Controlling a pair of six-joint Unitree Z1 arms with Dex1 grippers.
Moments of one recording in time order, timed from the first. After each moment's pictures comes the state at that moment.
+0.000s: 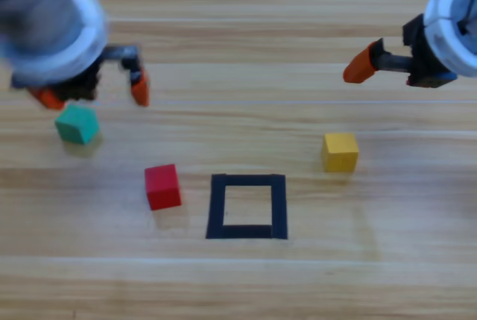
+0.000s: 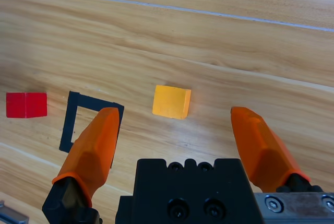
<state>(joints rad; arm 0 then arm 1) -0.71 1.79 -1.52 1.04 0.25 -0.80 0.66 1.80 -1.21 0.38 0.01 0.49</state>
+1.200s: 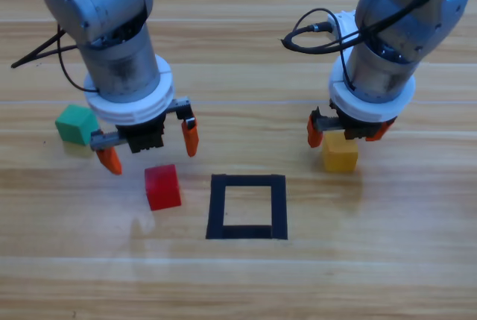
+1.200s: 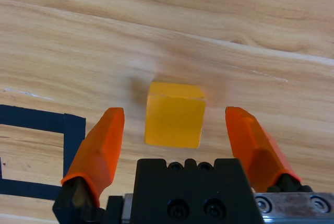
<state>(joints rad) -0.66 2.04 -1.52 0.93 0.06 -1.02 0.77 2.20 -1.58 0.72 -0.12 0.58</state>
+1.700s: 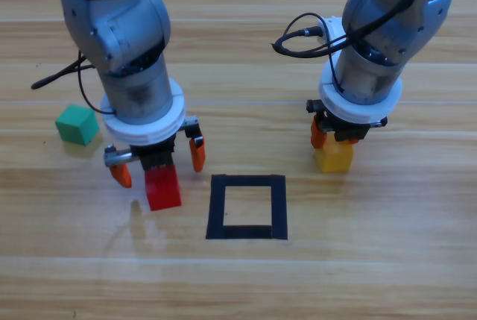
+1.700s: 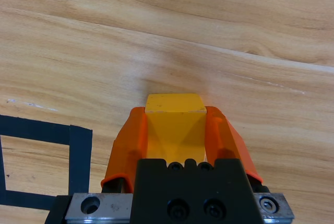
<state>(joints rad) -0.67 2.10 -1.48 0.84 0.07 -1.02 0.77 2.25 -1.64 0.73 -0.11 0.57</state>
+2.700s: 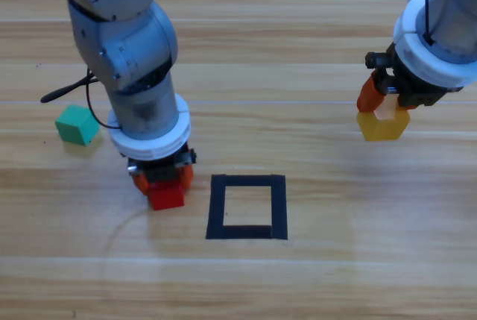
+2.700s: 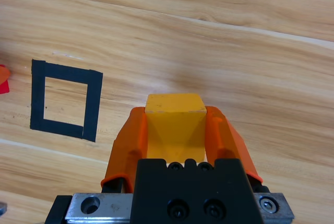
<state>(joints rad) -0.69 2.12 -1.43 0.79 0.07 -1.00 0.77 1.90 -1.45 0.74 -0.11 0.57</state>
